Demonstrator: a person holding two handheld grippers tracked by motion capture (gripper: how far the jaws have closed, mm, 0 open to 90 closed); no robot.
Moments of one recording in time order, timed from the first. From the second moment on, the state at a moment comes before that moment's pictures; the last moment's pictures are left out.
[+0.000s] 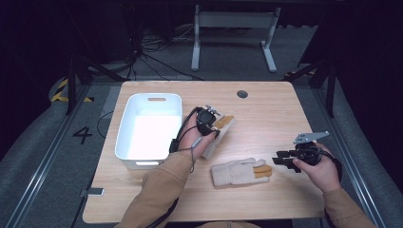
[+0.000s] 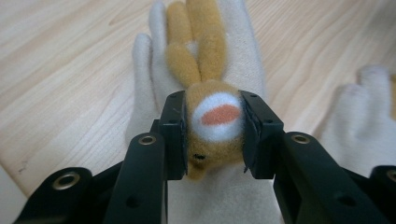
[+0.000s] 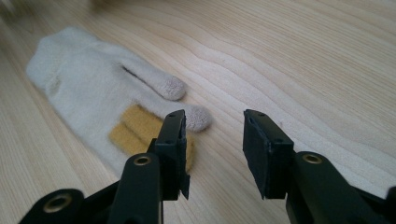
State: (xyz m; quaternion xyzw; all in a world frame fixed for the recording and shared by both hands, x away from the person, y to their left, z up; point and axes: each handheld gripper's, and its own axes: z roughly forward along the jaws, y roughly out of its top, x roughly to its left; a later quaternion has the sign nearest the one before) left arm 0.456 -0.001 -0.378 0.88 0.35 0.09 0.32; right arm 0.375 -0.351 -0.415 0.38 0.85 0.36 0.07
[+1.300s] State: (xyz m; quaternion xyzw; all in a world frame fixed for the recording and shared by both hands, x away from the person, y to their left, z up) left arm 0.380 -0.057 -0.381 0.95 0.14 0.01 0.29; right arm 0.375 -0.358 -0.411 0.39 0.84 0.37 0.08
